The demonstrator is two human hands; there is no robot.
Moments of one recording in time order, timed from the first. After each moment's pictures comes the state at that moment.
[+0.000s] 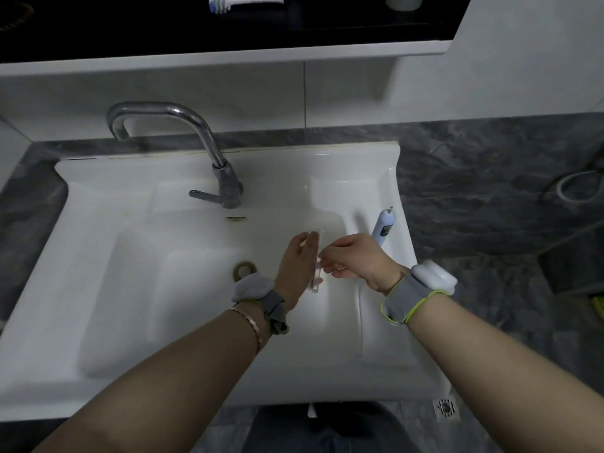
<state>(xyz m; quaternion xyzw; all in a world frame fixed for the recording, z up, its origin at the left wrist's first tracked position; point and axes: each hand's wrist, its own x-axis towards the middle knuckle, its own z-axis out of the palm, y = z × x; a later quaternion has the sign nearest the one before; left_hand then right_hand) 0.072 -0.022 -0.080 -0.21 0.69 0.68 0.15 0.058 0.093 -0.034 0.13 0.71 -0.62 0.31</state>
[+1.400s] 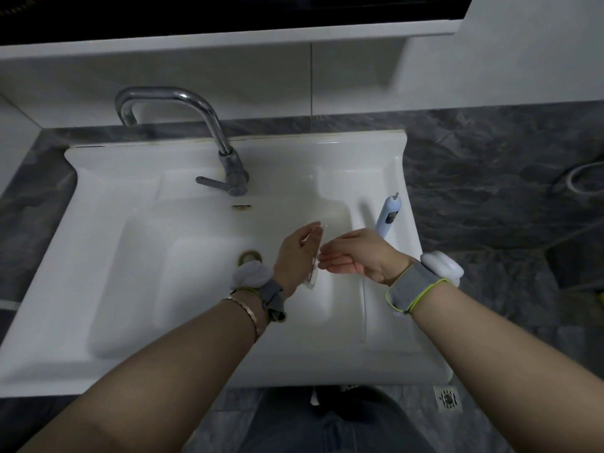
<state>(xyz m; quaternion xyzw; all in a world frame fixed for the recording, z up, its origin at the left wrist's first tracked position) 0.083 -0.034 -0.073 -0.14 0.78 0.60 0.09 0.069 0.093 -0.036 0.14 0.61 -0.68 0.38</state>
